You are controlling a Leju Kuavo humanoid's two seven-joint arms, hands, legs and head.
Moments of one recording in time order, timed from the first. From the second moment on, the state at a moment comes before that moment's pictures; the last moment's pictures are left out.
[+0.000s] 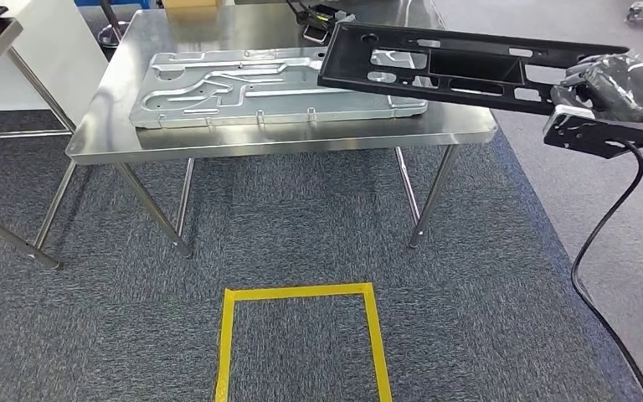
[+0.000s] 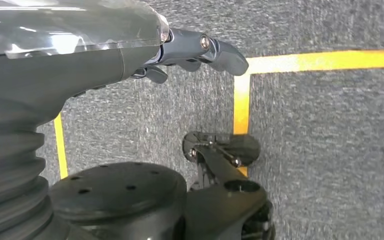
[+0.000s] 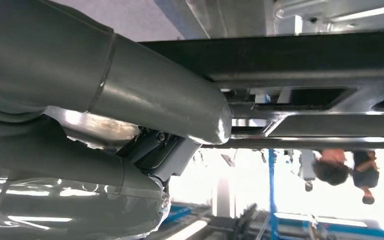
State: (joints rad) left arm -0.04 -0.11 -0.30 -0.19 0.38 0.22 -0.33; right arm -0.95 -1.00 0.64 -1.34 0.34 0.08 -0.20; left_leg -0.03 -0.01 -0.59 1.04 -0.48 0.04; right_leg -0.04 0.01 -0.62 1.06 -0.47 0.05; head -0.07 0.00
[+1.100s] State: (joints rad) left arm -0.05 -0.11 -0.35 -0.18 0.34 0.22 -0.27; right arm -0.59 -1.00 0.35 -1.46 0.53 0.10 -0.20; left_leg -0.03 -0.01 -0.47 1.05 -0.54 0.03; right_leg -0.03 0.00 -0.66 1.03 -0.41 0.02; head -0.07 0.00
